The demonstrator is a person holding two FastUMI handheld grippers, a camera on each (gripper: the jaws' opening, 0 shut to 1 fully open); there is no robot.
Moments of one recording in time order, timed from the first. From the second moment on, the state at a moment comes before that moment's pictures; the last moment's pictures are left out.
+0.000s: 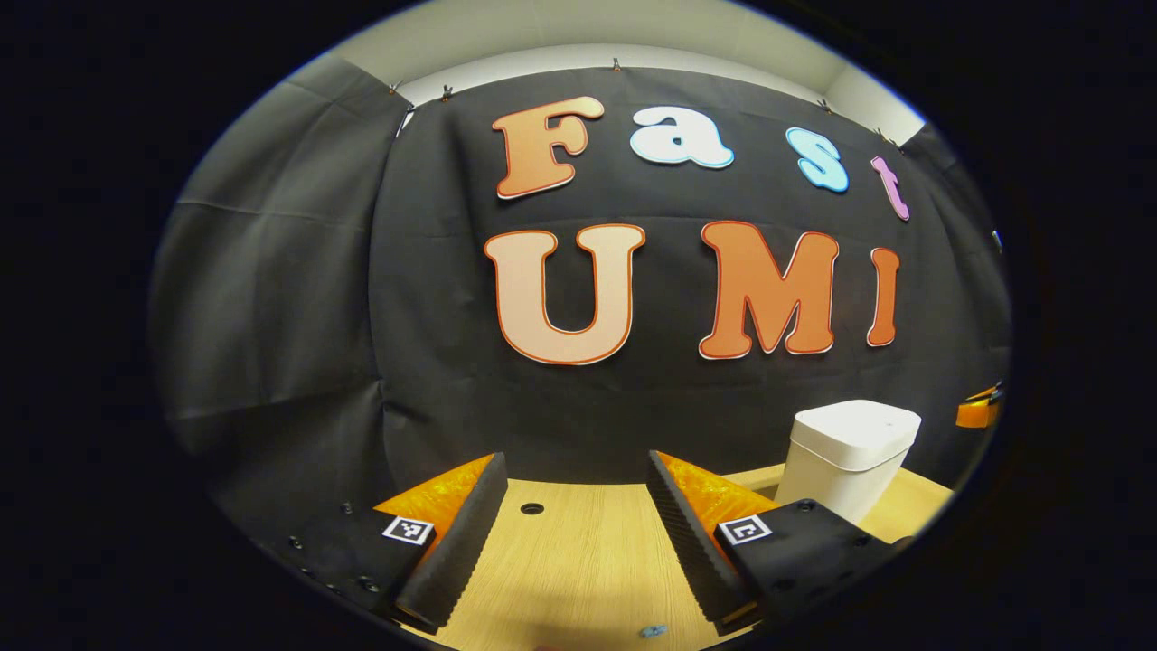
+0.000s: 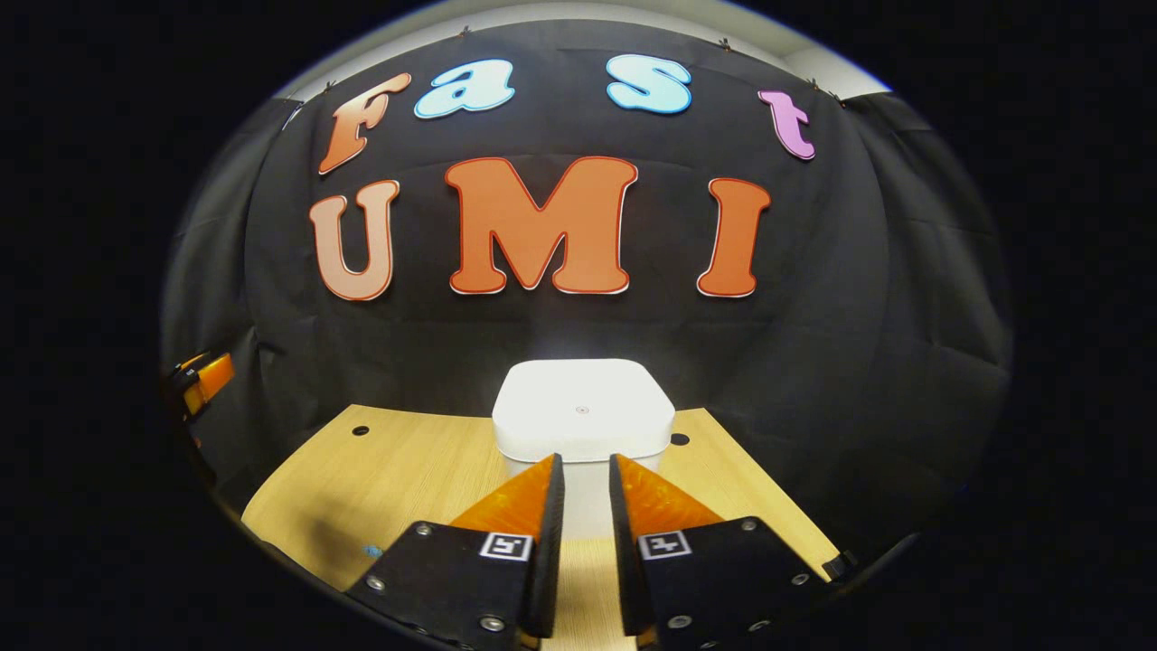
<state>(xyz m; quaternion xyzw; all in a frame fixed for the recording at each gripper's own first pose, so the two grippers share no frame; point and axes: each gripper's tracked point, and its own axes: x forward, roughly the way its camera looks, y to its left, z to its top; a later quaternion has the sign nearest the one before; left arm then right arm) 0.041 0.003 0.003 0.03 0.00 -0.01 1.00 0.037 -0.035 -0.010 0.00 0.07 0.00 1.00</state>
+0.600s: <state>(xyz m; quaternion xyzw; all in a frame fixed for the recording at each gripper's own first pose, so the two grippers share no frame) 0.045 0.013 -0.009 0.03 0.01 0.00 1.00 0.072 -0.034 0.001 -0.04 0.11 0.03 0.99</state>
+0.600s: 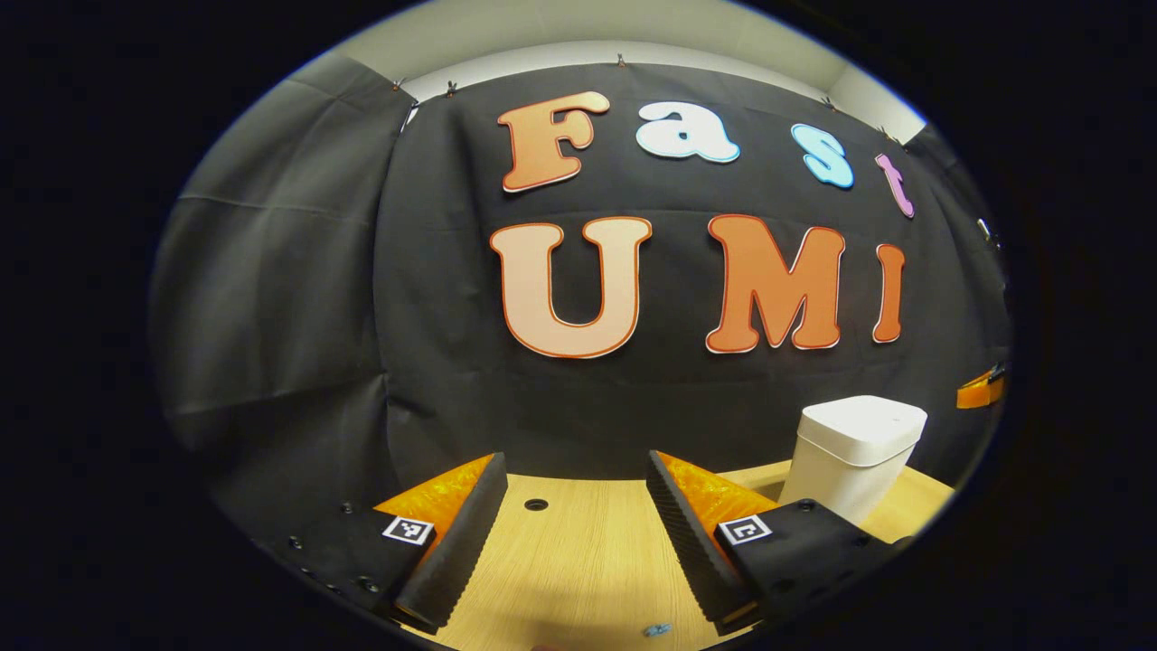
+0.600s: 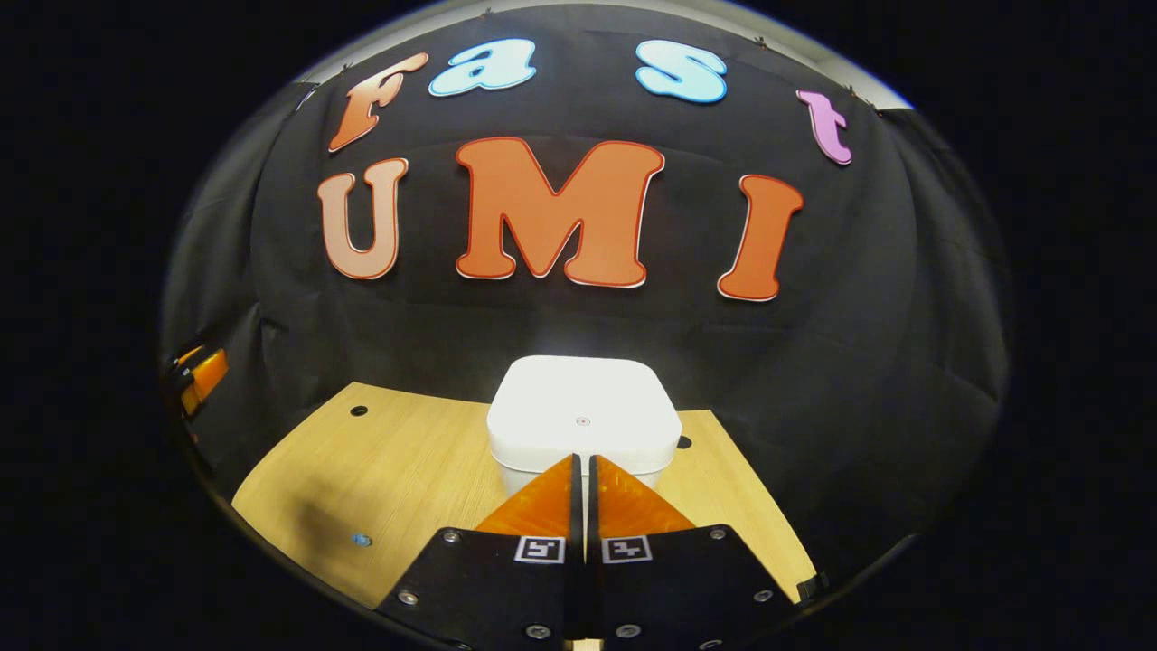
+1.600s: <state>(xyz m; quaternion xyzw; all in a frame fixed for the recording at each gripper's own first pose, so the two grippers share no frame) 0.053 0.044 -0.038 0.04 0.04 0.03 1.00 0.190 -0.026 -0.020 -0.06 0.26 0.08 0.96</state>
